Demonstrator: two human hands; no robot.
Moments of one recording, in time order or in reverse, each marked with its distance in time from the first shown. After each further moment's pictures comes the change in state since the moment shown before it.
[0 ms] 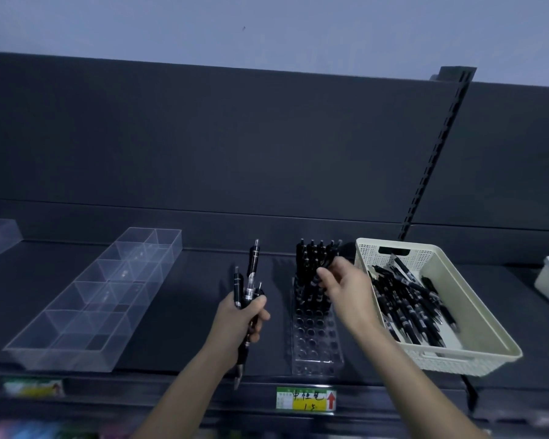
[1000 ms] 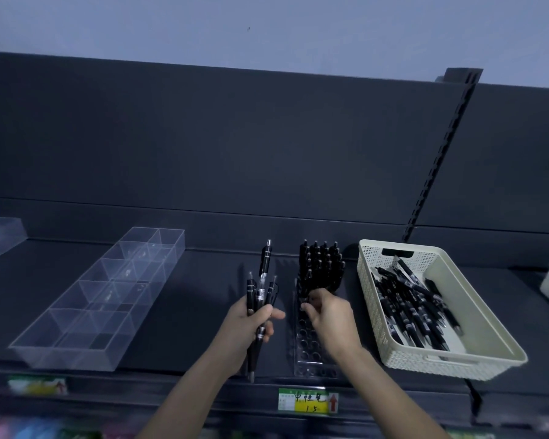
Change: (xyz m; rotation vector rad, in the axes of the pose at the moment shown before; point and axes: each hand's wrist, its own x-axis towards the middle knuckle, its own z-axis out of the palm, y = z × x) left_hand -0.007 -0.002 0.003 0.115 -0.142 0.071; right_hand -0.020 0.026 0.034 -0.302 -0.107 0.002
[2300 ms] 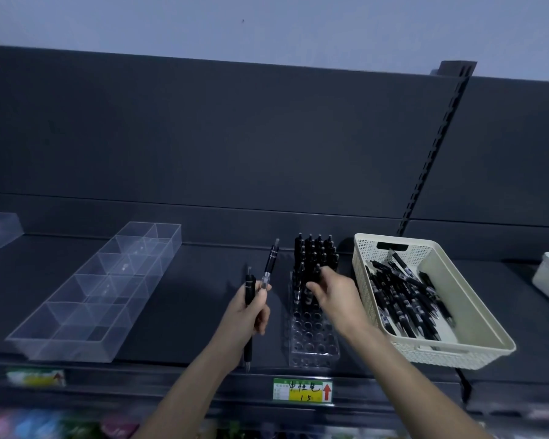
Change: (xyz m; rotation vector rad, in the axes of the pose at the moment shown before) left_hand -0.003 -0.002 0.010 0.004 0.036 0.065; right_hand 0.011 -0.002 -0.030 -0.034 -0.036 -0.071
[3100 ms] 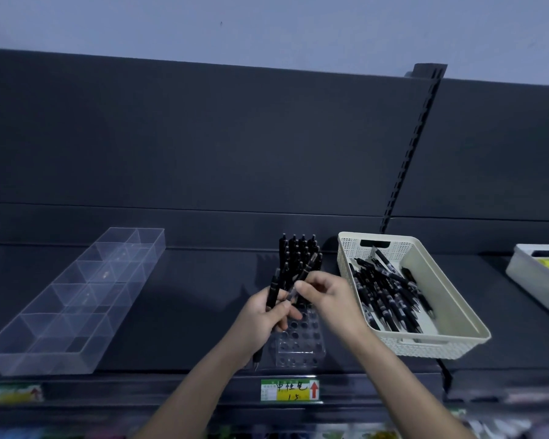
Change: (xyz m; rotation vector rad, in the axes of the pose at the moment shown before) left_hand 0.004 0.004 0.030 0.163 -0.242 0.123; right_hand -0.028 -0.018 -0.026 0.636 -0.039 0.117
